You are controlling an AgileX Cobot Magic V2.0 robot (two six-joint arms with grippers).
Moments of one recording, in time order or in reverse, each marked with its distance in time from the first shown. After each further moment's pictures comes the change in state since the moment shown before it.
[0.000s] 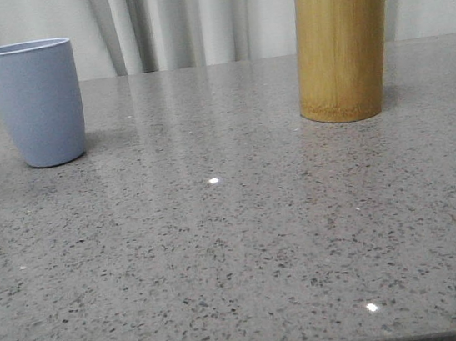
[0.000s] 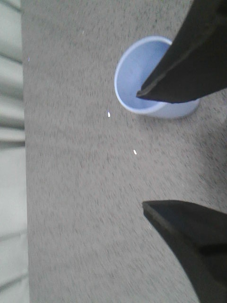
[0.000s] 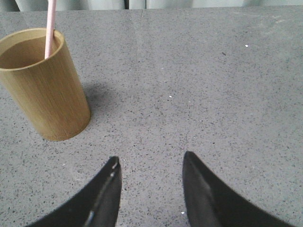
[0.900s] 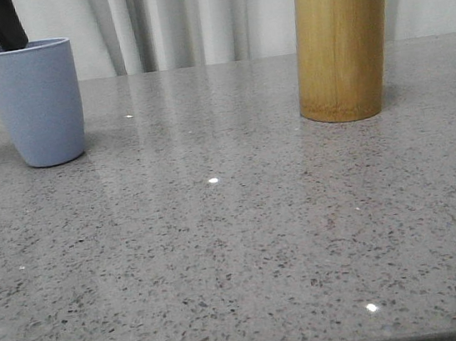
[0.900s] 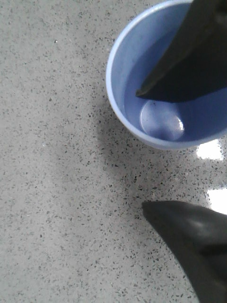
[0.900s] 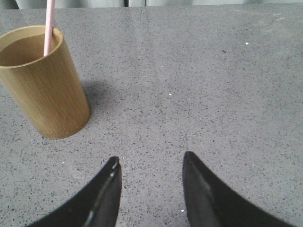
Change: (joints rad) left arm -0.056 0.519 -0.344 -0.057 0.290 0.046; right arm 0.000 0.000 0.000 0.000 0.006 0.000
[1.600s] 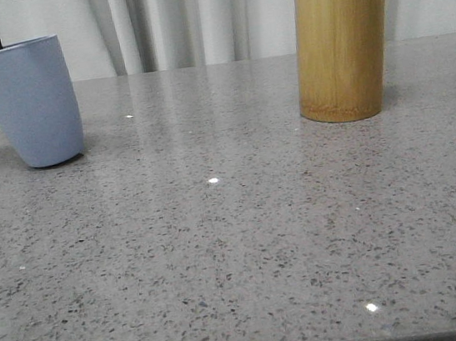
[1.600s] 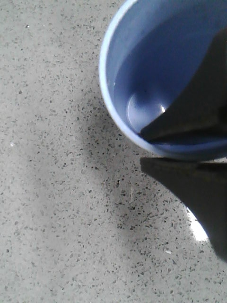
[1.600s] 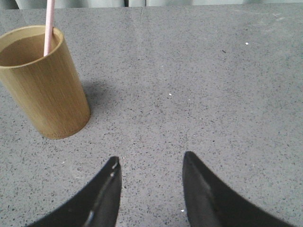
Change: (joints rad) left arm 0.000 0.043 -0.002 -0.007 0.046 0.003; right arm 0.000 0.000 0.000 0.000 0.000 0.000
